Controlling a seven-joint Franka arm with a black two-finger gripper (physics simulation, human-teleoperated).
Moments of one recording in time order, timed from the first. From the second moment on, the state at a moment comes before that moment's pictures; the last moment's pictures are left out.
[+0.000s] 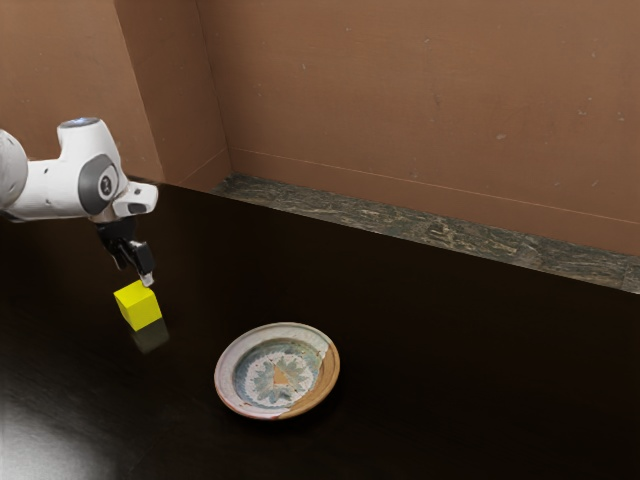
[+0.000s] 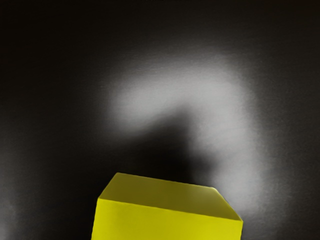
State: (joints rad) arm 0.16 0.36 0.25 -1.89 -0.12 2.23 0.71
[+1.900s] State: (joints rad) arm -0.07 0.25 0.21 -2.06 -0.33 2.42 1.33
